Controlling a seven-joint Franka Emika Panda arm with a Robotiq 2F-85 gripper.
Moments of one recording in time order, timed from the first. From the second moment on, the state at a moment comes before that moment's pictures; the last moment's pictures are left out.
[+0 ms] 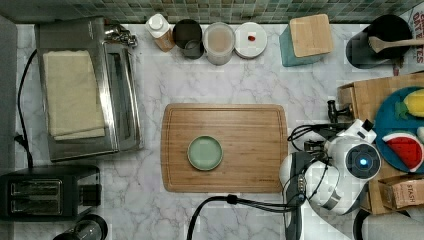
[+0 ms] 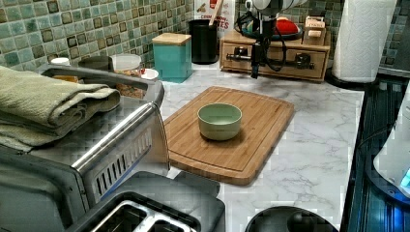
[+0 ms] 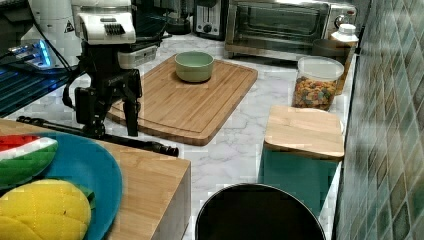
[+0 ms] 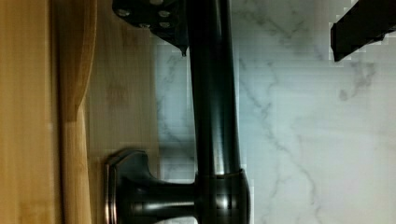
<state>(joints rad) -0.45 0.27 -0.13 -2.31 -0.14 1.14 -1.29</state>
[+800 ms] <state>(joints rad) -0.41 0.17 -0.05 -2.42 -0.08 1.13 -1.08</state>
